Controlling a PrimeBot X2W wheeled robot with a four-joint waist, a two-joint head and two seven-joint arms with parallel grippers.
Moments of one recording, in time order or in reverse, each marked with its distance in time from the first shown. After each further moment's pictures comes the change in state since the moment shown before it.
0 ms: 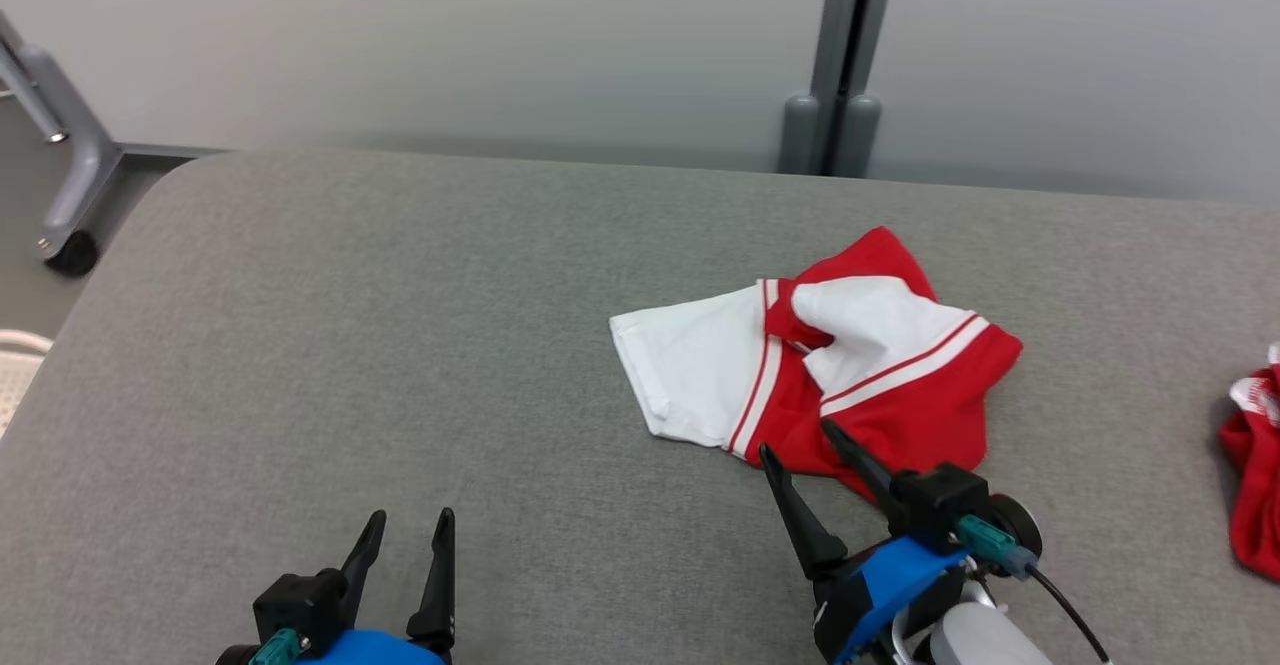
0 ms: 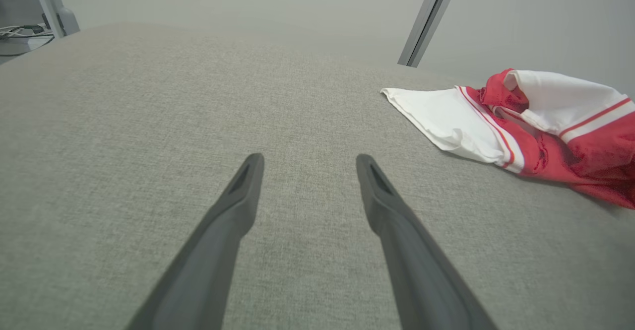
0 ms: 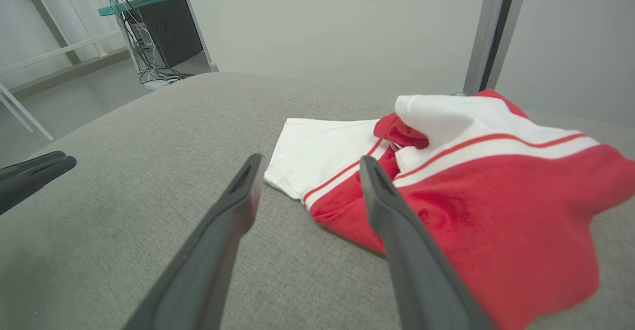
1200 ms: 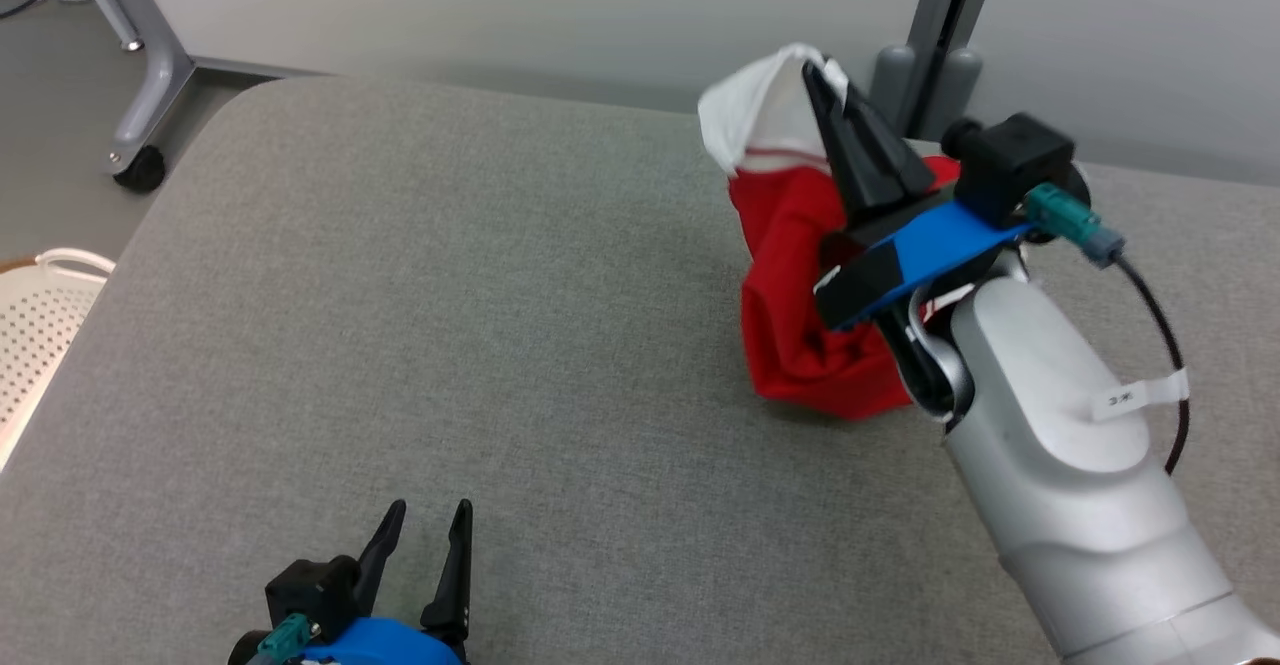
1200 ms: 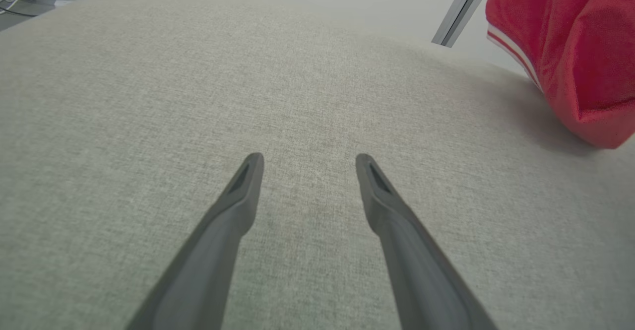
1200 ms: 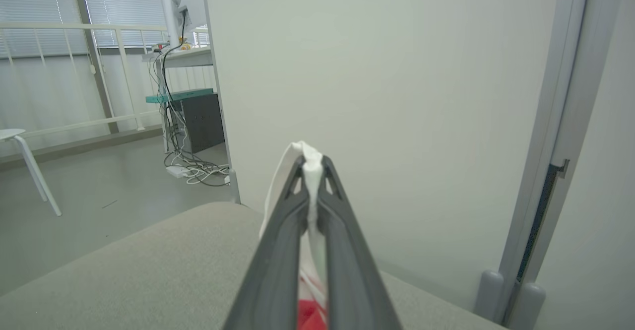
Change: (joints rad) left arm -0.048 0.039 -0.097 0.024 -0.101 0.000 0.000; right arm -0.520 -0.001 -0.030 0.087 0.054 0.000 0.001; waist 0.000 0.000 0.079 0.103
